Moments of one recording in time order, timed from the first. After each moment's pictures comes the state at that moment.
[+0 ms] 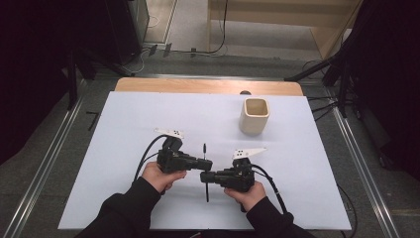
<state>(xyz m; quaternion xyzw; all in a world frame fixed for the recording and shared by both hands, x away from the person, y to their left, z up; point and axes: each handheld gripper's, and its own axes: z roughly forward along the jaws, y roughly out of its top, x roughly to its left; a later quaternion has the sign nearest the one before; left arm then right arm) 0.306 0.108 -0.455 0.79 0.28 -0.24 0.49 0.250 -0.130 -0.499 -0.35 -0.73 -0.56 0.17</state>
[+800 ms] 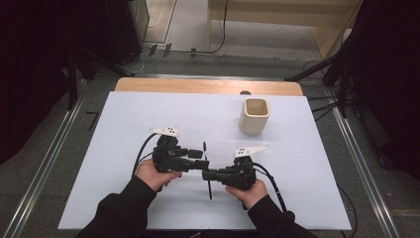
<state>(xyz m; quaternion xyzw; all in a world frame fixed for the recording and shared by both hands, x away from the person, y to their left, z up) 0.305 0.118 -0.444 0.80 0.28 -0.16 0.50 0.255 -0.134 -0.497 -0.35 -0.74 -0.55 0.16</state>
